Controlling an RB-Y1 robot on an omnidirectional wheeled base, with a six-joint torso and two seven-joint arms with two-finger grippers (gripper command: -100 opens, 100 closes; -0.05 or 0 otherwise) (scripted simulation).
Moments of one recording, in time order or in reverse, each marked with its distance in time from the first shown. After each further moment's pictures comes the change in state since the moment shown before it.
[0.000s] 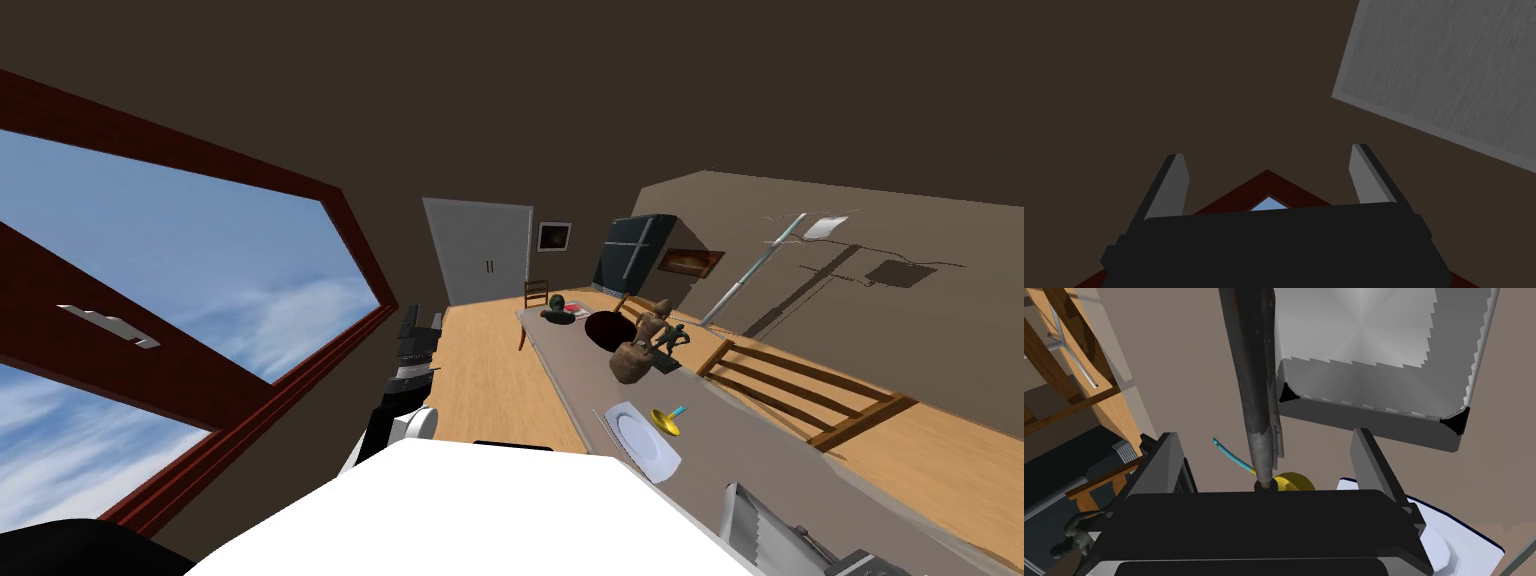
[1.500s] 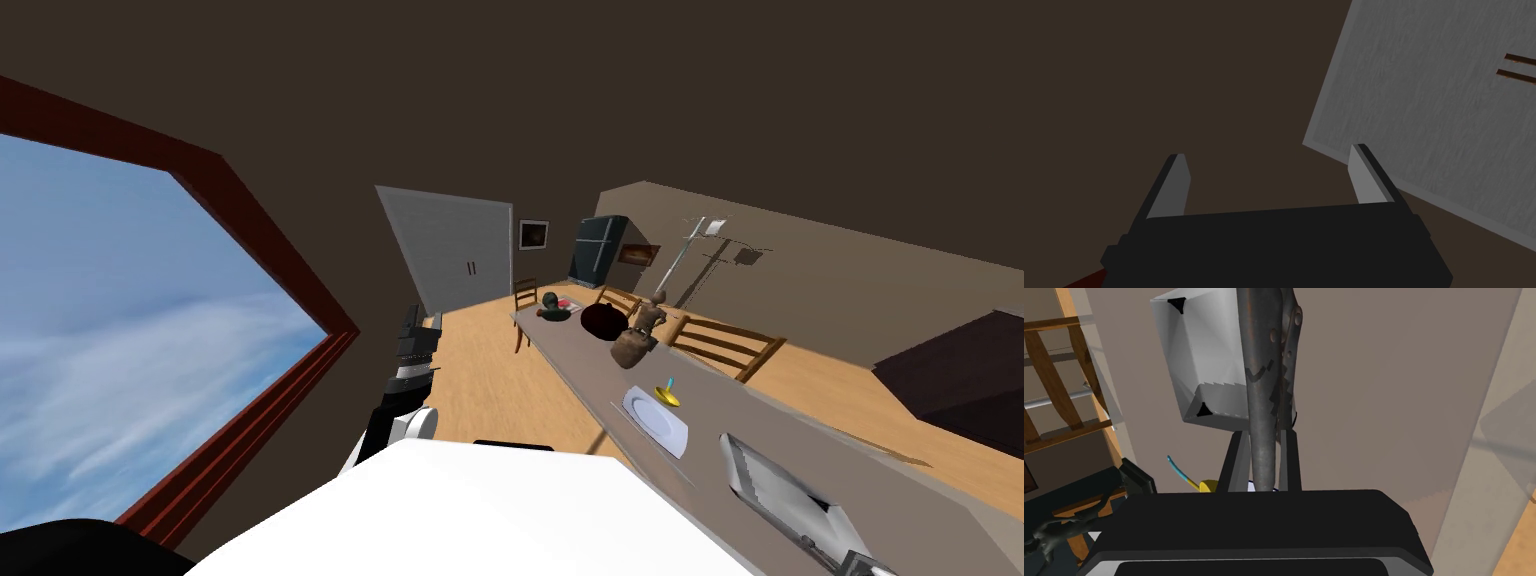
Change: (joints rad) left arm -0.001 0.000 0.000 0.000 0.000 0.000 0.000; right arm -0.030 0.120 -0.036 0.090 0.175 0.146 0.085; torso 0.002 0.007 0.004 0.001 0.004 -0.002
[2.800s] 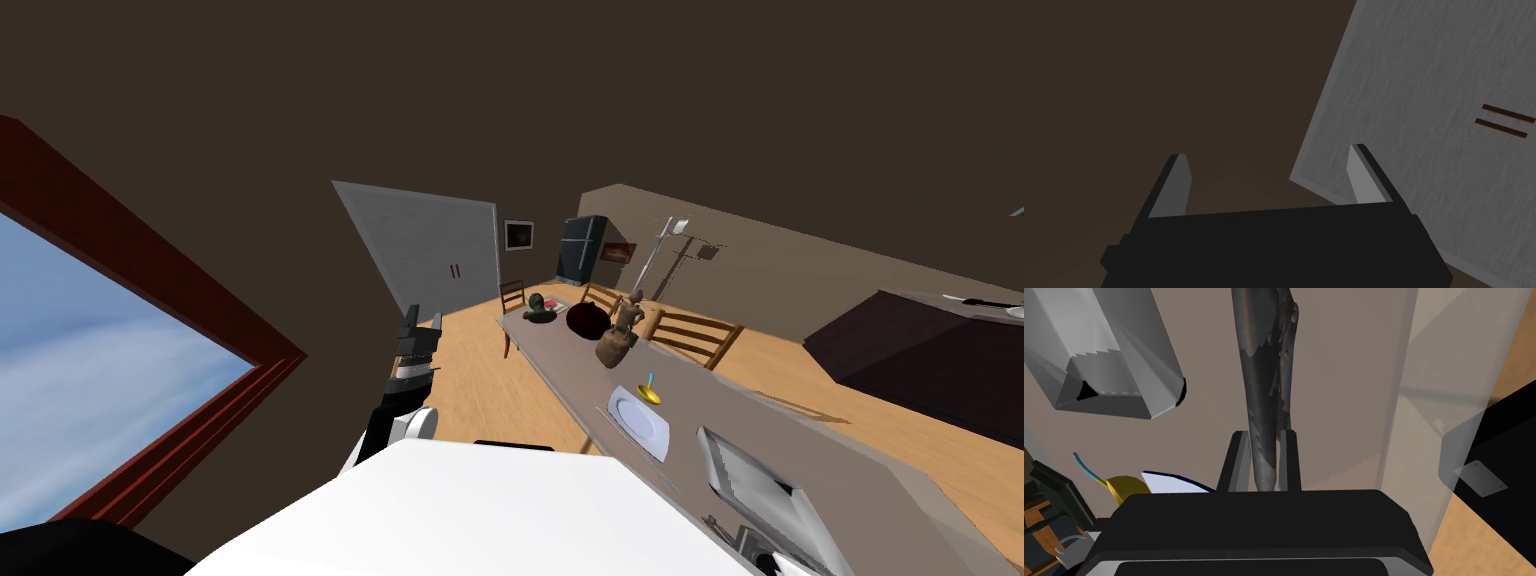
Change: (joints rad) left arm 0.000 0.000 0.000 0.000 0.000 0.000 0.000; right arm -0.002 0.191 -0.019 -0.060 0.112 -0.003 0.044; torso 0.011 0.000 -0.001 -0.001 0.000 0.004
